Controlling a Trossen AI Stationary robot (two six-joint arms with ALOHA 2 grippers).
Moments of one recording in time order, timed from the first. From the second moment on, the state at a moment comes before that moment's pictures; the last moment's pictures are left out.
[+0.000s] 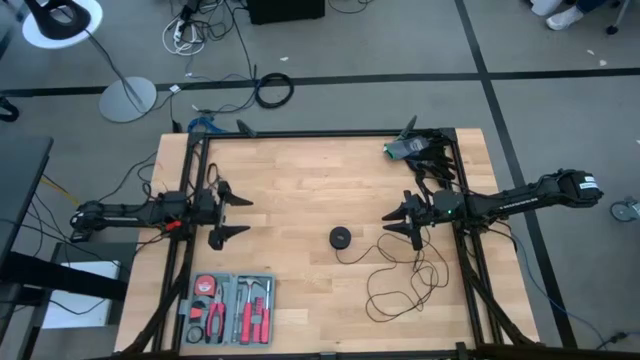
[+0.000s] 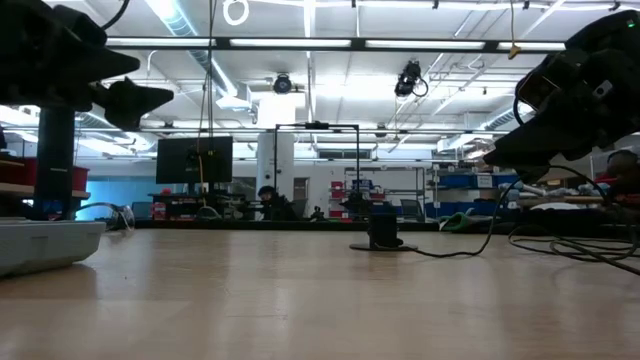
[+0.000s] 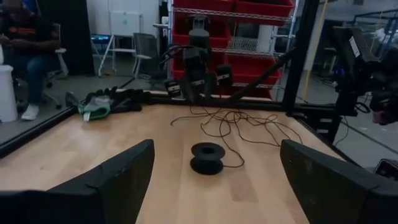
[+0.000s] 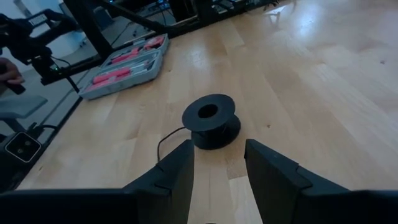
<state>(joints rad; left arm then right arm) -0.03 0.02 0.01 0.05 -0.01 -0.09 0.01 0.73 0.01 0.45 -0.05 0.31</state>
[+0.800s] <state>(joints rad) -0.03 0.03 0.01 0.01 0.00 -0.01 0.01 0.73 0.01 0.45 -0.05 0.35</state>
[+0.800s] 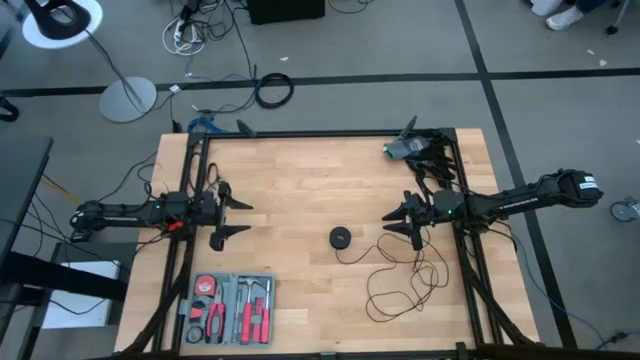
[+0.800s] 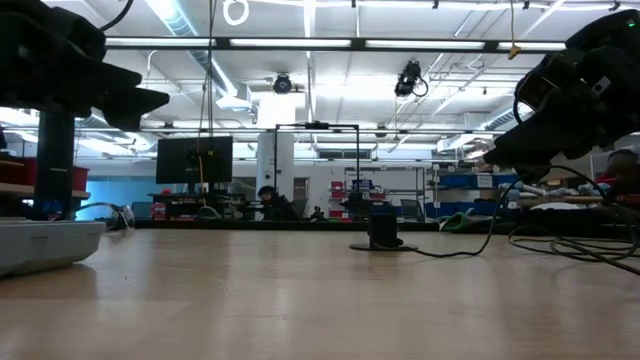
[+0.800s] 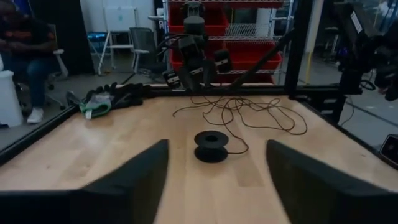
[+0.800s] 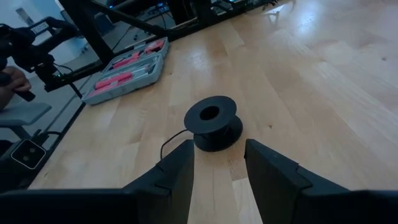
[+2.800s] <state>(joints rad) -0.03 0.03 0.01 0.01 -0.01 0.04 0.01 0.08 0.03 -0.04 0.08 0.02</state>
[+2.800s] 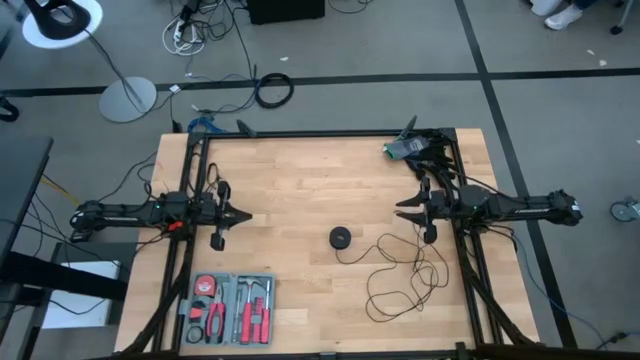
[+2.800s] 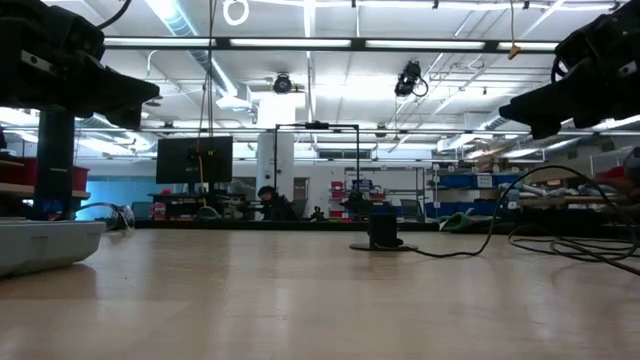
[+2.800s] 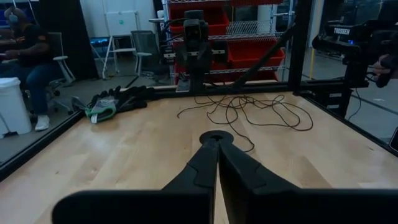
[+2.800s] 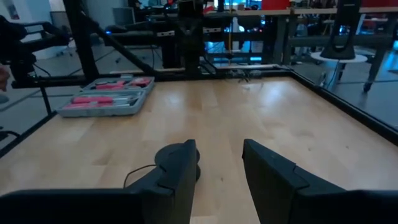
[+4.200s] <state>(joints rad) -0.03 0.03 0.01 0.02 -0.01 0.04 0.02 0.60 0.03 0.02 0.00 0.06</state>
